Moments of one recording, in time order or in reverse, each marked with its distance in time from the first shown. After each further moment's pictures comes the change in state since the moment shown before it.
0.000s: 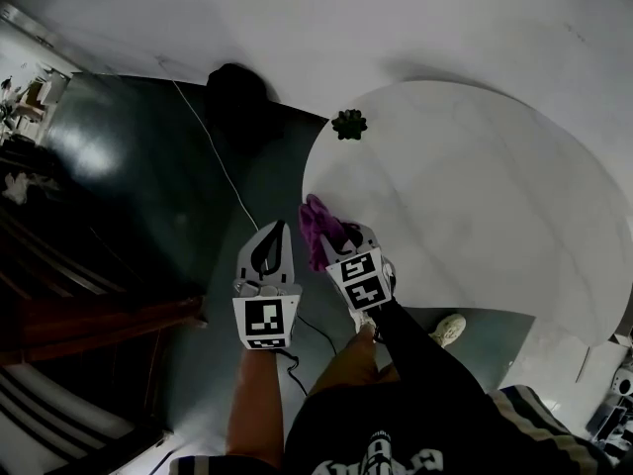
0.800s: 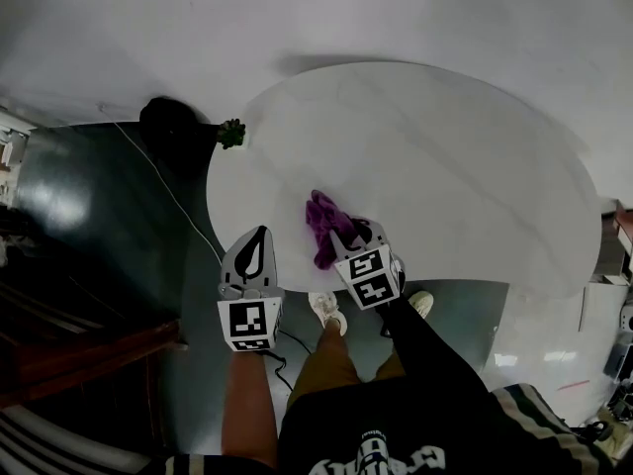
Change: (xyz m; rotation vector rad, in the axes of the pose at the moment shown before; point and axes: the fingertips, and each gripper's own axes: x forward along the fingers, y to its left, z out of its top) left arm 0.027 -0.185 0.033 0.030 -0.001 -0.174; right arm -0.169 -0.167 -0.085 0.059 0.013 -0.234
